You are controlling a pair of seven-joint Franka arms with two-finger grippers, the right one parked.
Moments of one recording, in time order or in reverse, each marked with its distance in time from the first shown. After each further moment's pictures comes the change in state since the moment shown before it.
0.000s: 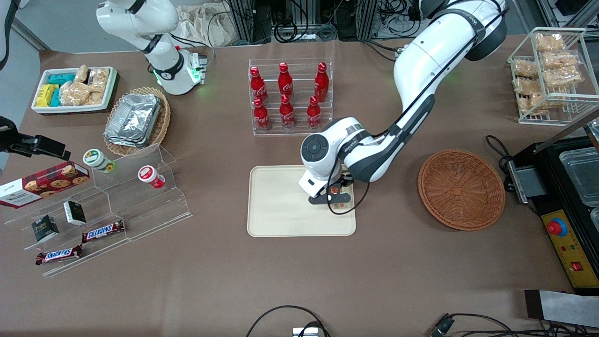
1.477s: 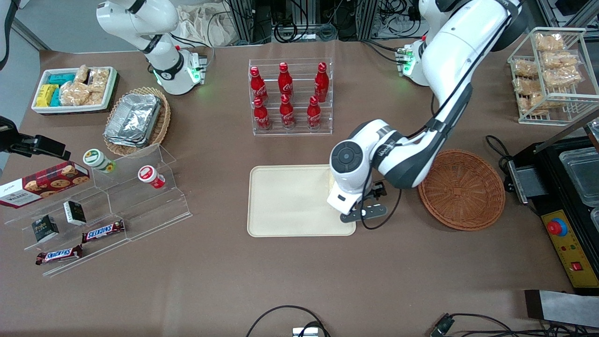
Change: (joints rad) arm 0.129 -0.101 0.006 0.049 0.008 -0.080 -0.006
